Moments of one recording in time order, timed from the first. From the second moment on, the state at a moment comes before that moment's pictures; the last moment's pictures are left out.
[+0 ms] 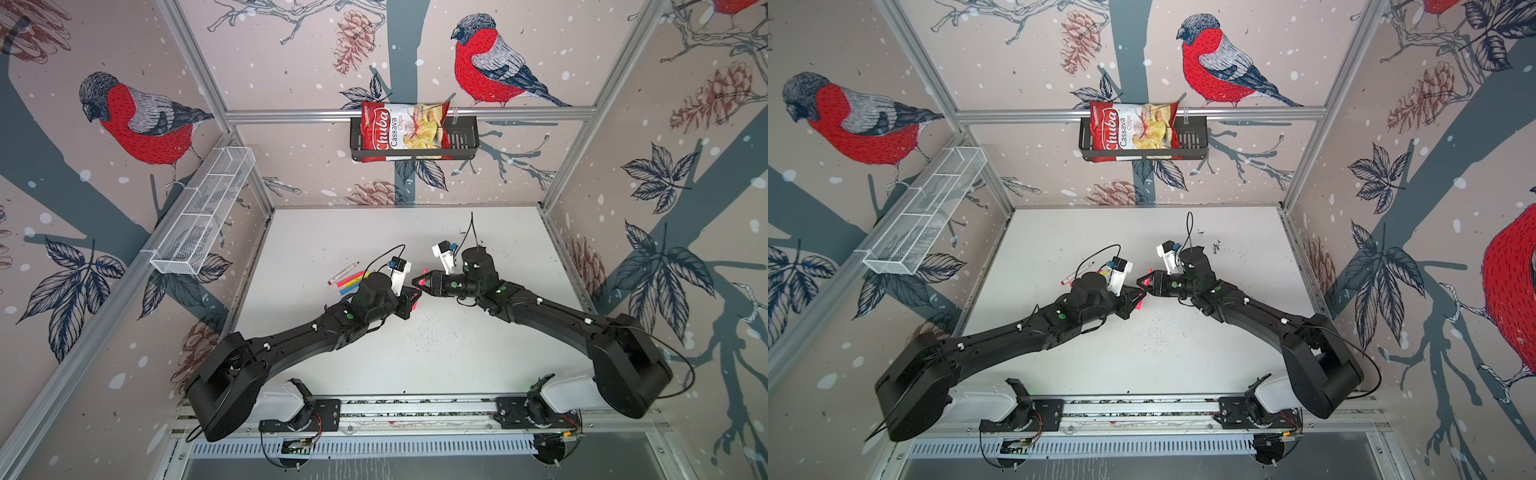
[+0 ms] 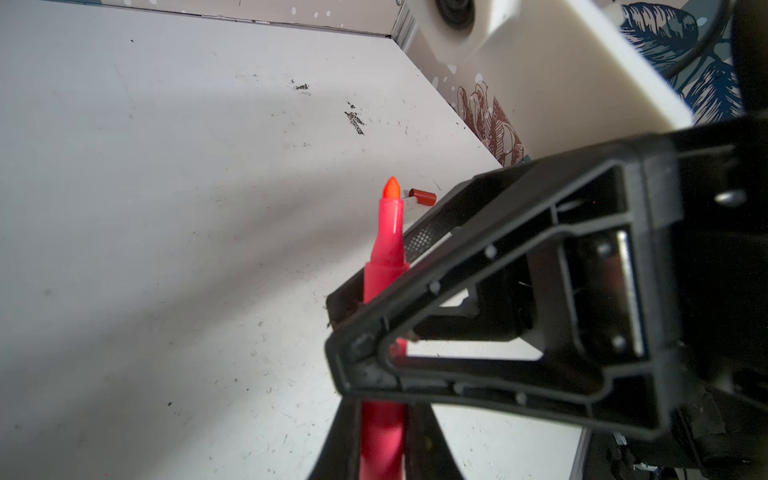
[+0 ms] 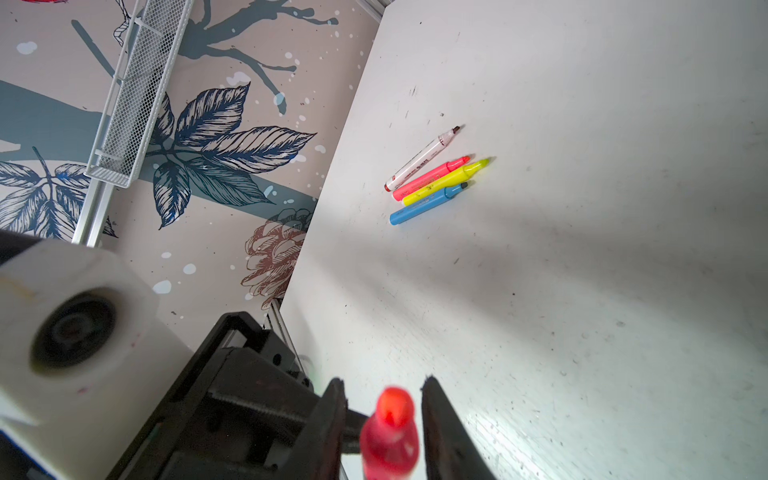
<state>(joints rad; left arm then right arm) -0.81 1.31 0.68 0.20 0.16 -0.42 0.66 1.42 0.79 0.15 -0.57 0.68</state>
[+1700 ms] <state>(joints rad) -0.81 1.34 0.69 0.19 0.23 -0.42 0.67 1.37 0.80 0.11 -0.53 0.65</state>
